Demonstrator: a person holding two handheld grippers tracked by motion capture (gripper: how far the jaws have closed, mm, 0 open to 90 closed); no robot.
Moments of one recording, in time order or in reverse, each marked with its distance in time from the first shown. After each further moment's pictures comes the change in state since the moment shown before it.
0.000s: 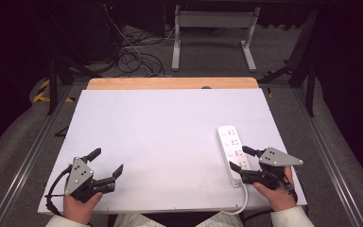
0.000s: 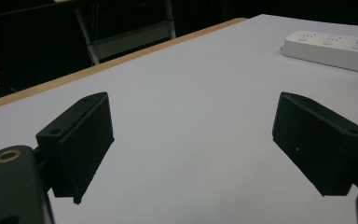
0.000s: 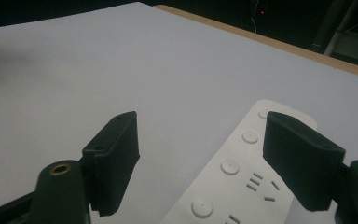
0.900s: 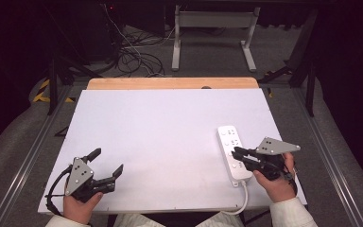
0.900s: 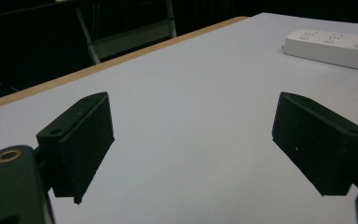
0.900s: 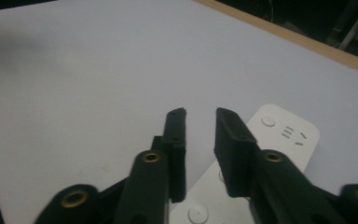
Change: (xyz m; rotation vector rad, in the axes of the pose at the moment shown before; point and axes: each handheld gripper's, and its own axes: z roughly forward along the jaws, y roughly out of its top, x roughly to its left) left arm 0.000 0.000 0.000 0.005 0.006 0.005; right arm -0.008 0.030 0.002 0.122 0.069 -0.035
